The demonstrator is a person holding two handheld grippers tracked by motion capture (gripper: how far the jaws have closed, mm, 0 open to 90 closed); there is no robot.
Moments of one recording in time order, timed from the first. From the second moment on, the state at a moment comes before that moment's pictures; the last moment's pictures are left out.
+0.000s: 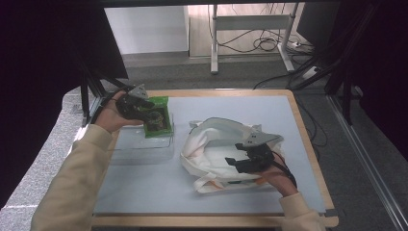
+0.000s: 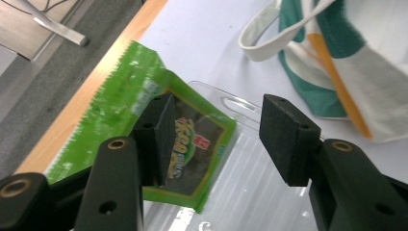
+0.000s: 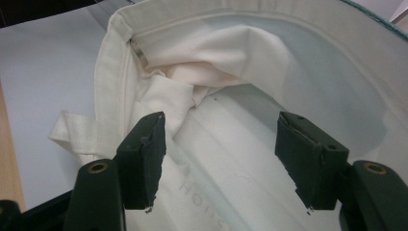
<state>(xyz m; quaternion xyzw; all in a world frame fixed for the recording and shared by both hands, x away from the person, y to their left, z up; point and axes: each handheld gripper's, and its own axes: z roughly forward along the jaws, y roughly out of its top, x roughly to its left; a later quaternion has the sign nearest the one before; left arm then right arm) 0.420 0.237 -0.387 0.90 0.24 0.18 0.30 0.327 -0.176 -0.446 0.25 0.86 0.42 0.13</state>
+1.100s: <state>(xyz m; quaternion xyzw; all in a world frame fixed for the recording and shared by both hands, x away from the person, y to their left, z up) 0.299 0.186 -0.438 0.87 0.27 0.11 0.41 0.324 -0.191 -0.438 0.27 0.85 0.44 0.14</state>
